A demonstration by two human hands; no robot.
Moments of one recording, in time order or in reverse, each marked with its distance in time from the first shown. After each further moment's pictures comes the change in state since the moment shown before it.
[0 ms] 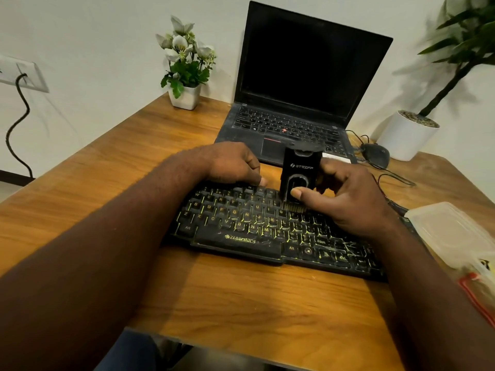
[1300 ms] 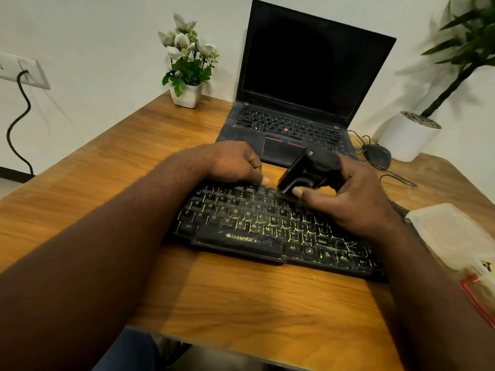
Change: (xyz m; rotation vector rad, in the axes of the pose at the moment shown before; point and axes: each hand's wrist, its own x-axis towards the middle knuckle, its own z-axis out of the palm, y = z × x) left_hand -0.002 0.000 0.001 -0.029 0.000 -0.011; right_hand -0.001 0.003 0.001 -0.017 0.049 0.077
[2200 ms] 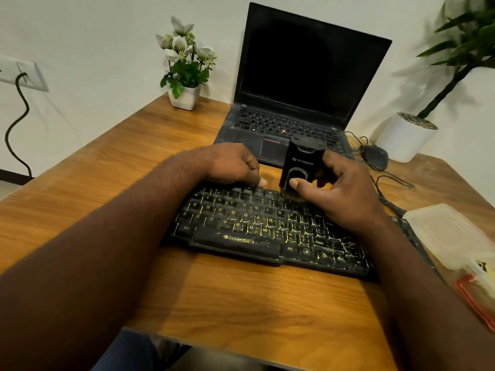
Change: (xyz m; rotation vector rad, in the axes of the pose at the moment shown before) left_hand 0.000 0.001 -0.001 0.019 -0.016 -0.009; right_hand 0.010 0.005 0.005 -0.049 0.079 -0.036
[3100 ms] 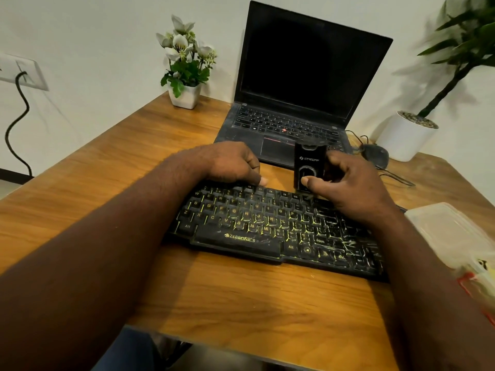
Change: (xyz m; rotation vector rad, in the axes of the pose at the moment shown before) left_hand -0.001 0.001 0.001 -0.014 0.007 0.005; right_hand 0.007 0.019 -0.012 -0.012 -0.038 0.192
